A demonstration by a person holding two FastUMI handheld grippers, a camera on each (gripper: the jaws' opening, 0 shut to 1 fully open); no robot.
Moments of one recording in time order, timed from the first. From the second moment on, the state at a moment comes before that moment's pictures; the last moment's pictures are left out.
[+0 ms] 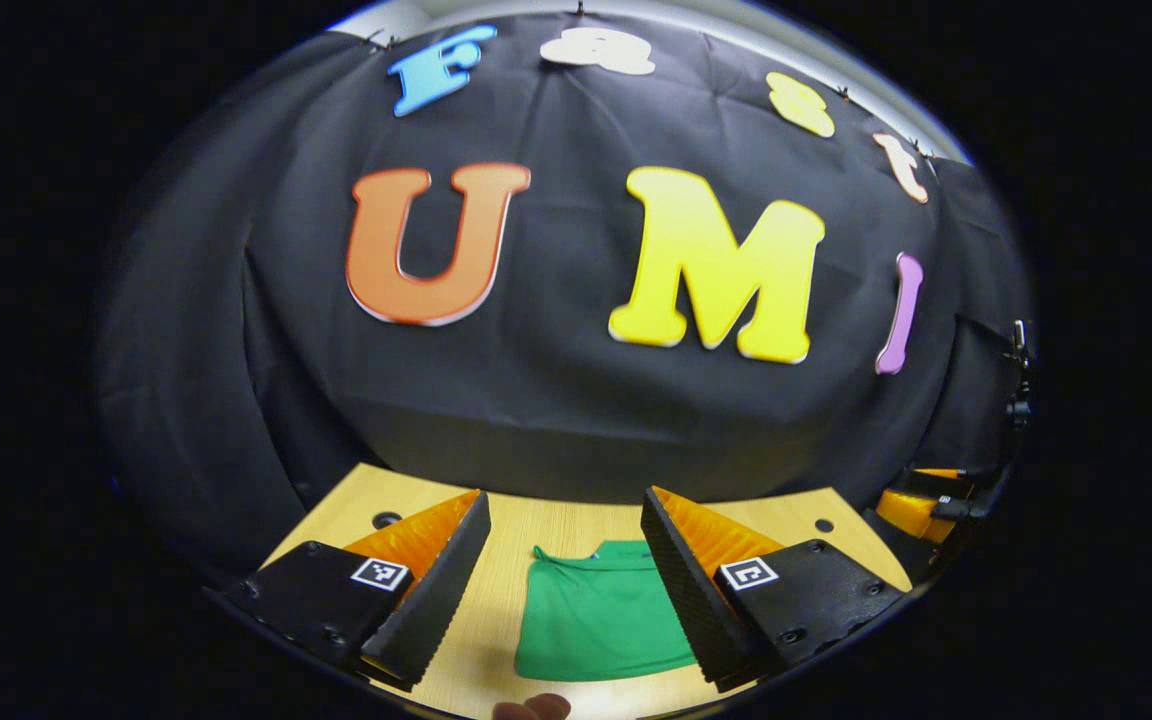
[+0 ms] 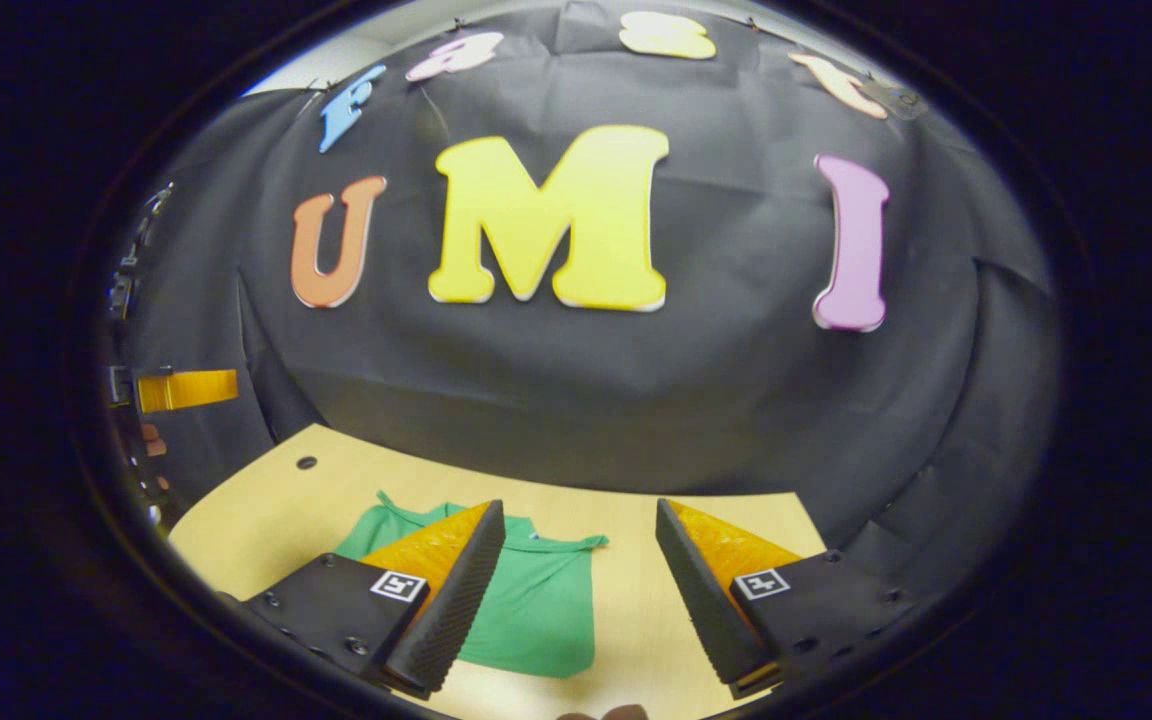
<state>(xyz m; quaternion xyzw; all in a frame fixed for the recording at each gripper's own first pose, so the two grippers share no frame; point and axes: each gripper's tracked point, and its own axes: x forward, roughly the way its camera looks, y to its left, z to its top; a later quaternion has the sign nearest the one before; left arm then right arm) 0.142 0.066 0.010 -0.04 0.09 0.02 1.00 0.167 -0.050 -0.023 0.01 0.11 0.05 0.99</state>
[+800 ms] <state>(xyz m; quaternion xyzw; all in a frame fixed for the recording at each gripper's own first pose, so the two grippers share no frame) -0.044 -0.003 0.069 -0.02 -0.04 0.00 1.00 -0.035 -0.046 0.033 0.04 -0.01 -0.03 1.00</state>
